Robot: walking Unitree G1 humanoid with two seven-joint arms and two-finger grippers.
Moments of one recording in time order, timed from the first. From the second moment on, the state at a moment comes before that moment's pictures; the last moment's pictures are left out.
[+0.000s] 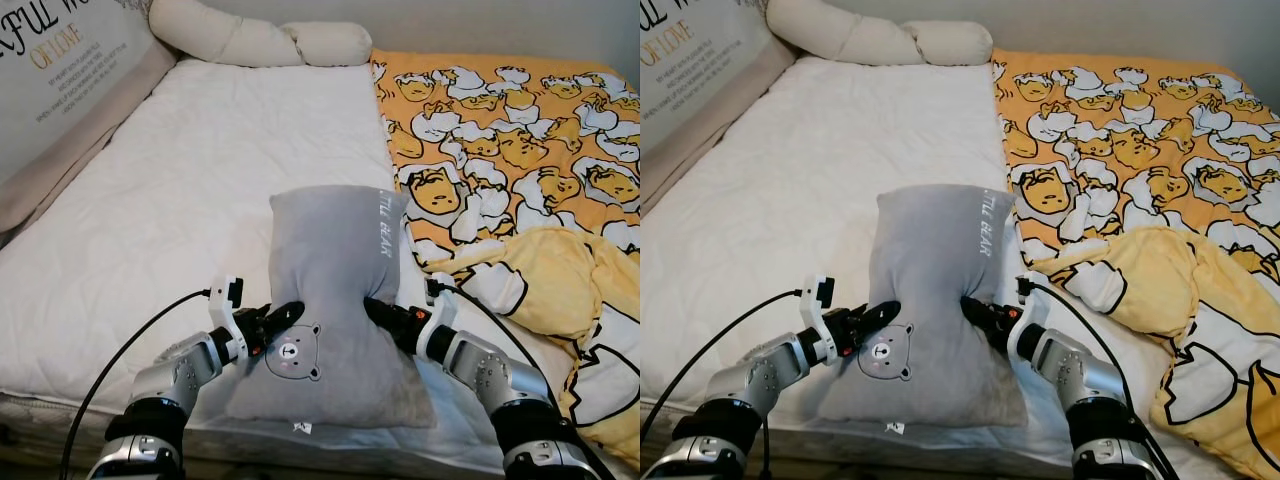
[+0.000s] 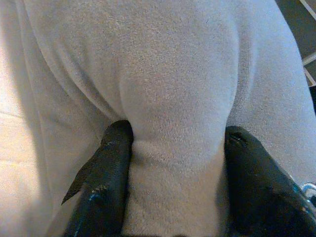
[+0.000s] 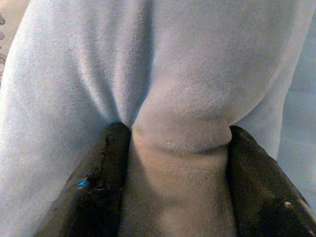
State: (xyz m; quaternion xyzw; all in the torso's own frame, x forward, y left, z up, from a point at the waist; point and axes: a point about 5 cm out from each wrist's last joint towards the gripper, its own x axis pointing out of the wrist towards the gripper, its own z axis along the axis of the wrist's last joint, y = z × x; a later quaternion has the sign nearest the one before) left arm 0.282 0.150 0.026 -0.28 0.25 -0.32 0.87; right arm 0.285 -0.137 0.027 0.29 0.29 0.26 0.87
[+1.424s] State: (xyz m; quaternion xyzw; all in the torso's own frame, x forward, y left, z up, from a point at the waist) left arm 0.294 0.145 0.081 -0.23 0.18 -0.35 0.89; right arm 0.308 -0.131 0.074 0.27 0.23 0.24 0.90
